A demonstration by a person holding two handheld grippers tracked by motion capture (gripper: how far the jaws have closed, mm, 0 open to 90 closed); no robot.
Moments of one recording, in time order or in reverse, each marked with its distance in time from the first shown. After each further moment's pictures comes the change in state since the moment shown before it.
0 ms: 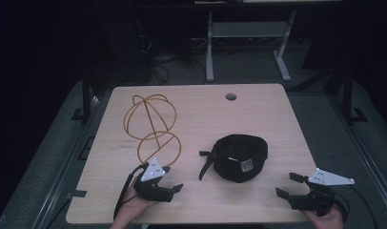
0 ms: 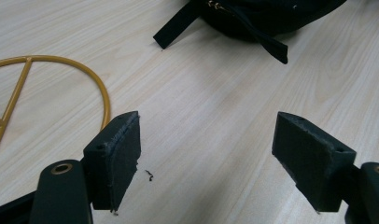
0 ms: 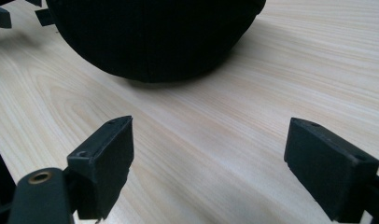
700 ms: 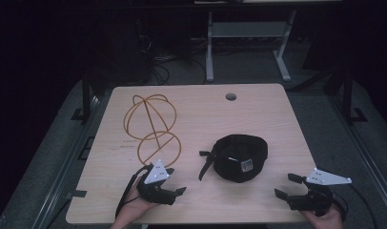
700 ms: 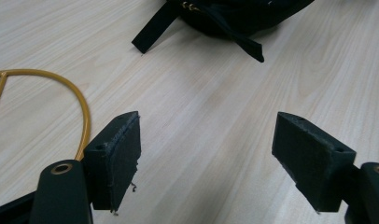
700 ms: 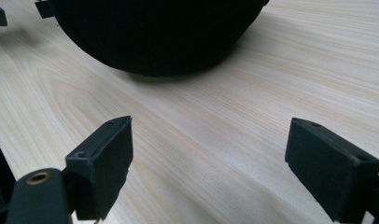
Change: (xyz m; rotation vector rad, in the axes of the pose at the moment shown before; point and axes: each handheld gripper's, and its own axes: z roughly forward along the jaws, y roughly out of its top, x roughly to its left) left arm -0.008 0.003 0.002 0.004 -0.047 0.065; right arm 0.000 -0.002 0.004 0.019 0.011 -0.005
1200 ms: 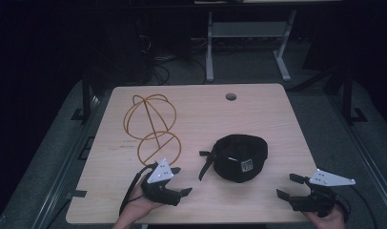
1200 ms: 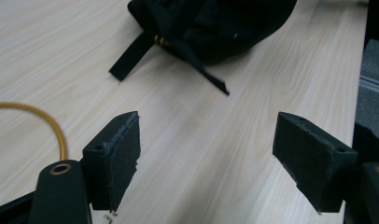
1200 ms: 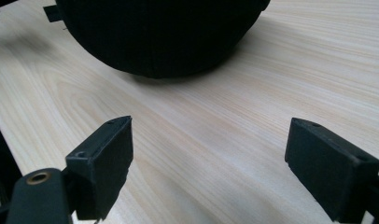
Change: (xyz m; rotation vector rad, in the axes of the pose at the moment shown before) left arm -0.010 0.021 -0.001 -0.046 -0.060 0.009; right arm -0.002 -0.002 -0.006 -0.019 0.013 -0.003
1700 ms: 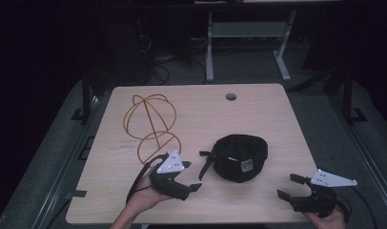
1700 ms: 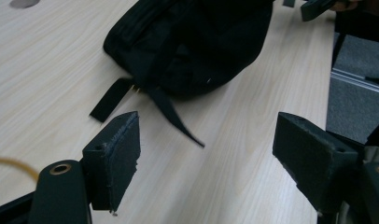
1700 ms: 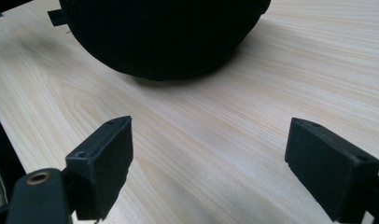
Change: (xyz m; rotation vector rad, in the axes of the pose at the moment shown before) left arm -0.005 0.044 0.006 0.027 -0.076 0.070; right arm 0.001 0.000 -0.002 -0.010 0.002 0.007
